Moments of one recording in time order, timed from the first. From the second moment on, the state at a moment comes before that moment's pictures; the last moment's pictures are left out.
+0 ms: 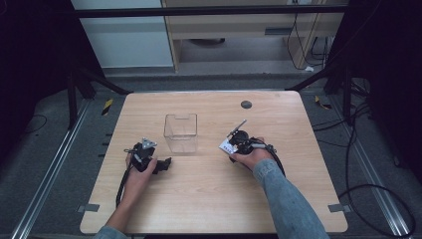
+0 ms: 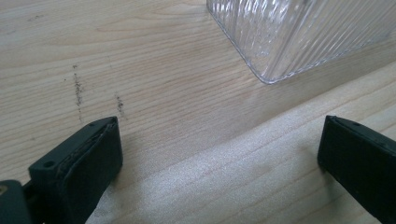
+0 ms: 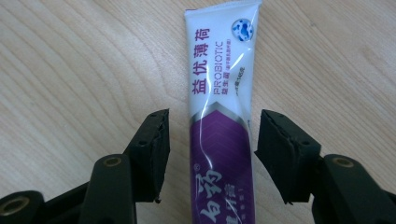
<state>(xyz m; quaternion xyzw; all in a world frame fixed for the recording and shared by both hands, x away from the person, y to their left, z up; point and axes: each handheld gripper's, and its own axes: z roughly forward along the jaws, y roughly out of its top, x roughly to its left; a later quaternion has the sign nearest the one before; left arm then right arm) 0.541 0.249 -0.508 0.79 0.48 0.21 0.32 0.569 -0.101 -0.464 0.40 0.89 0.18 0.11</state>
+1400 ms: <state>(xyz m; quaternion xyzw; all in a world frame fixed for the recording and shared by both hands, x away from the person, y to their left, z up) 0.543 0.248 -0.508 0.79 0.48 0.21 0.32 0.585 -0.107 -0.467 0.42 0.89 0.18 0.08</state>
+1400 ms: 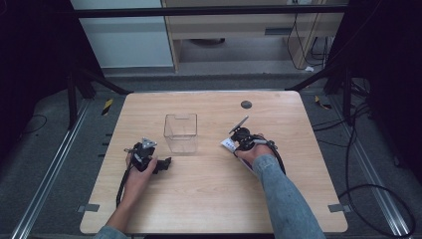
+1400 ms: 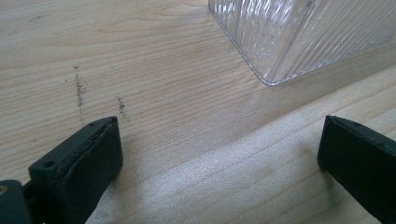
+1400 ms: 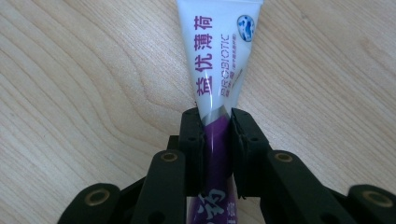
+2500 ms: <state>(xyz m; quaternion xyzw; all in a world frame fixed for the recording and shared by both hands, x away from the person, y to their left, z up) 0.543 0.248 -0.508 0.78 0.49 0.21 0.32 0.568 -0.064 -0.363 0.40 0.77 0.45 0.21</state>
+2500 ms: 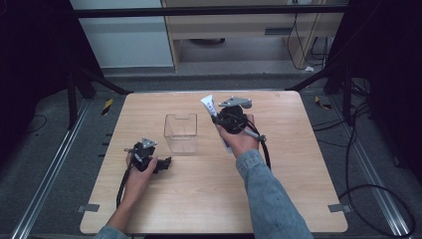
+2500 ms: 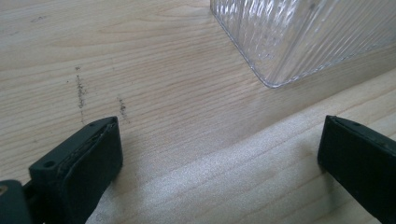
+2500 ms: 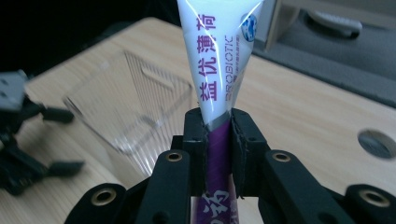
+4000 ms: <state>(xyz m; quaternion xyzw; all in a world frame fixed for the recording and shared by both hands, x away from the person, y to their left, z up) 0.544 0.248 -0.508 0.78 0.49 0.22 0.32 0.610 0.026 -0.327 0.36 0.67 0.60 0.24</state>
